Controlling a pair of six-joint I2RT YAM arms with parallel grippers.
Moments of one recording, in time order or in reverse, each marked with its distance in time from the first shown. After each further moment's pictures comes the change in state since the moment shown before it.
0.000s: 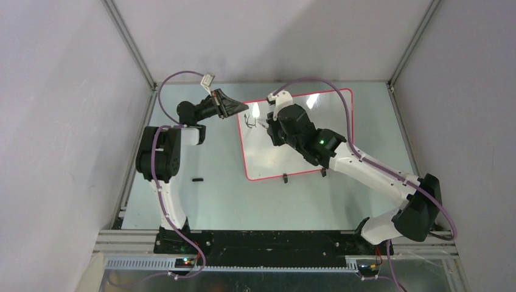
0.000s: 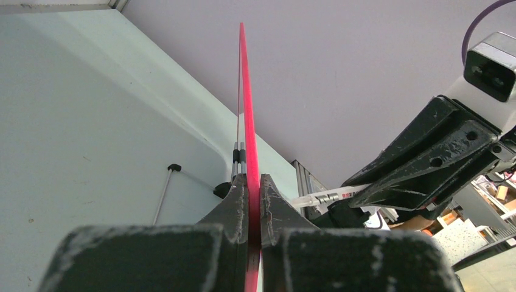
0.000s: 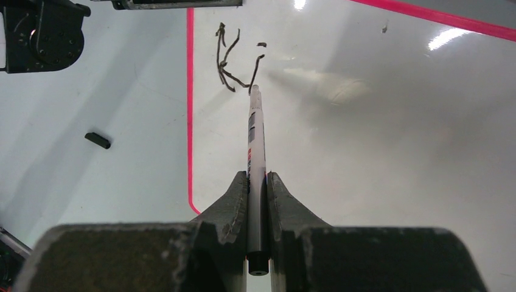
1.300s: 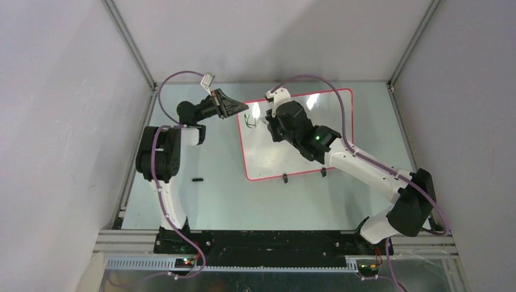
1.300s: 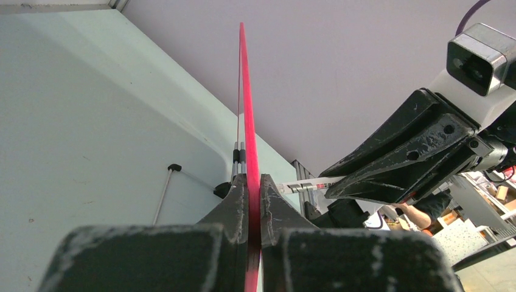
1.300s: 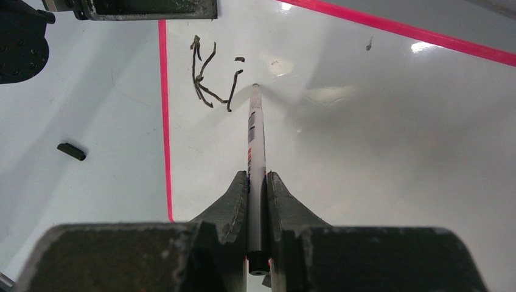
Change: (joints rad) left arm 0.000 0.000 0.000 0.000 0.000 0.000; right arm -0.039 0.052 0.009 0.040 -0.003 -0.045
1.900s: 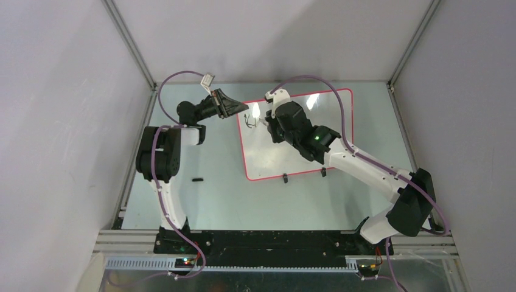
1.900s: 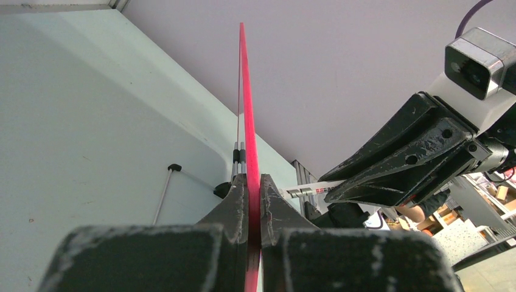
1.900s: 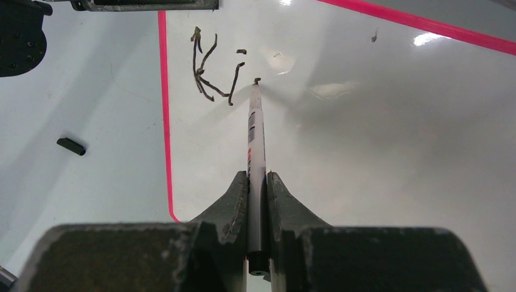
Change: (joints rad) left arm 0.000 0.000 0.000 0.000 0.000 0.000; right arm 0.000 0.006 0.005 -0.020 0.000 0.005
